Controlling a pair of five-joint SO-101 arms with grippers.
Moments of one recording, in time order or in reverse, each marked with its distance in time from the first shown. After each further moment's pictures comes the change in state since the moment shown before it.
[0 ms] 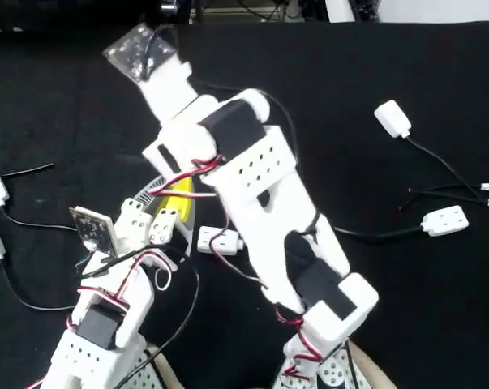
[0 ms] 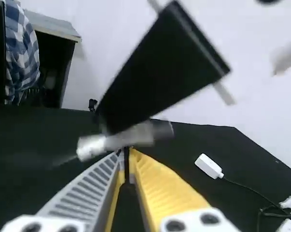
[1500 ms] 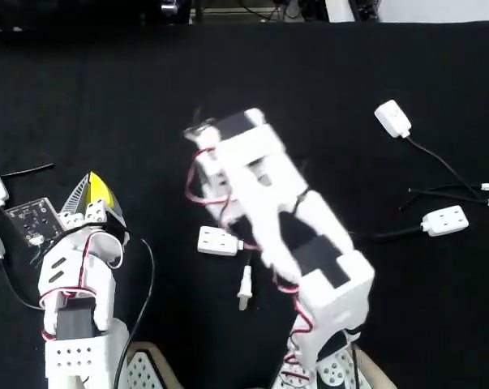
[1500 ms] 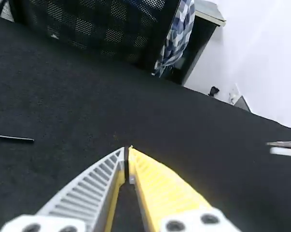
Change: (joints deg) left arm -29.4 0.0 0.0 15.0 0.2; right arm 10.0 7.8 37.4 -0.4 -2.8
